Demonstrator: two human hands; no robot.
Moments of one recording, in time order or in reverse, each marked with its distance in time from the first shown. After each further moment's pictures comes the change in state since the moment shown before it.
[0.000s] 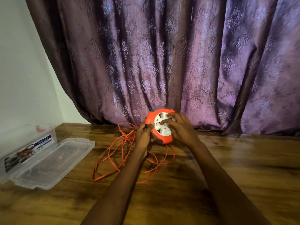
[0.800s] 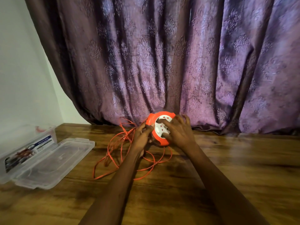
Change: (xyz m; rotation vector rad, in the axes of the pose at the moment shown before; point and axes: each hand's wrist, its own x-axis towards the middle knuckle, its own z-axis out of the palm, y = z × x) left_hand -0.005 0.005 -0.011 0.047 -0.152 -0.036; right_hand -0.002 -0.020 0.006 -0.399 -0.077 0.153
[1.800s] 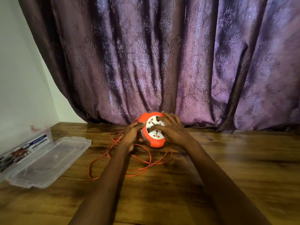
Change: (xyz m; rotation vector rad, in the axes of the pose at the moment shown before) left_hand 0.012 0.014 -0.028 0.108 -0.035 -0.163; right_hand -0.005 0.005 -0.004 0.175 -0.093 -0.293
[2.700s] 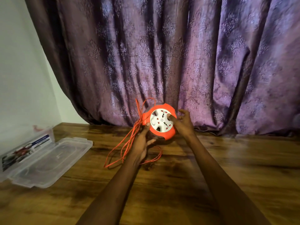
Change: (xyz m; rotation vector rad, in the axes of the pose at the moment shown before) left_hand -0.012 -0.016 0.039 -0.334 0.071 0.011; right_hand 0.021 0.015 -0.012 1.059 0.354 0.929
